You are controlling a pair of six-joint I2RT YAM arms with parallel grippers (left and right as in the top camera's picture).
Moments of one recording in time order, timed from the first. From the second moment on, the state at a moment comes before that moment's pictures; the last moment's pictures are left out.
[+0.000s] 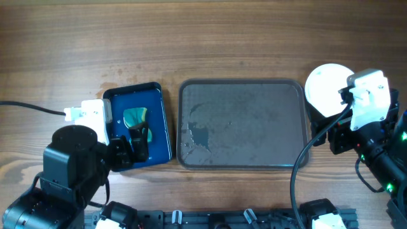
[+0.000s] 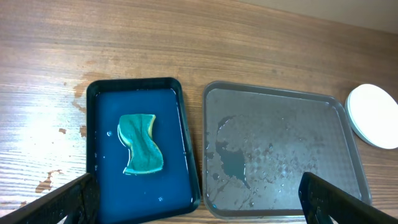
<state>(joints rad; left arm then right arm) -0.36 0.77 1.27 -1.21 -0.12 -0.40 0.21 0.87 1.52 -1.15 -0.01 -0.21</state>
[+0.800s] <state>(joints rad) -0.20 0.72 1.21 -0.52 -0.13 -0.33 0.21 0.87 1.52 -1.15 -0.01 -0.21</state>
